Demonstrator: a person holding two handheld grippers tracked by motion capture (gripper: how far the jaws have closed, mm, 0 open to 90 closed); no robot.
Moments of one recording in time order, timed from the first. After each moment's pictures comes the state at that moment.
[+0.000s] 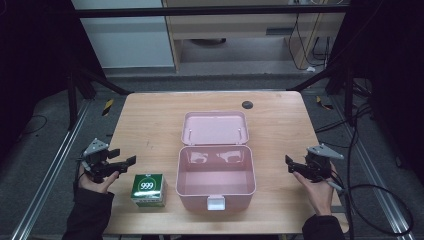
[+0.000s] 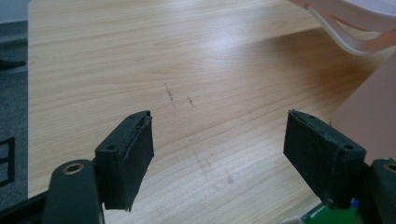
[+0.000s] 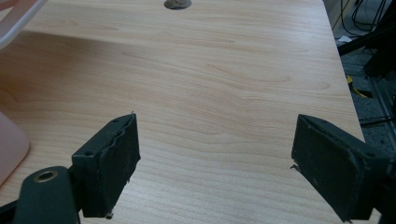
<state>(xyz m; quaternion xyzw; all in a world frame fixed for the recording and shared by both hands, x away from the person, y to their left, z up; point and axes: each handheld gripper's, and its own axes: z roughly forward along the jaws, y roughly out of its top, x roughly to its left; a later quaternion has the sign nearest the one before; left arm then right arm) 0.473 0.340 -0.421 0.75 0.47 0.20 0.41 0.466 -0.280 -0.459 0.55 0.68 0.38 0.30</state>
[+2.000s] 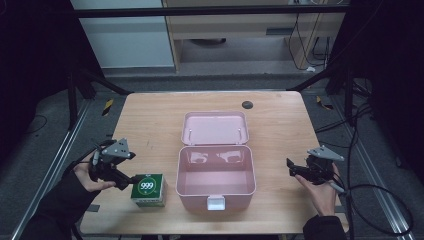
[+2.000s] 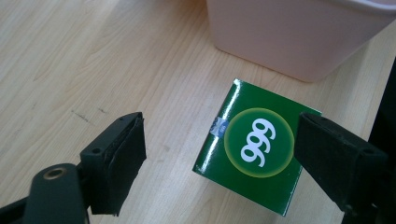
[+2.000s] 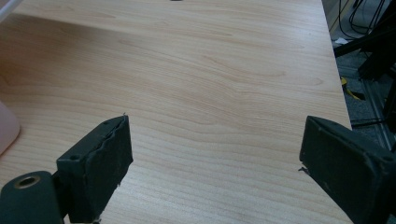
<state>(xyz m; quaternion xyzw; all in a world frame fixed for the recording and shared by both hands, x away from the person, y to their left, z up) 0.462 0.290 -0.356 0.94 0.18 0.11 0.26 0.461 -0.284 -0.460 0.54 0.70 0.36 0.30</state>
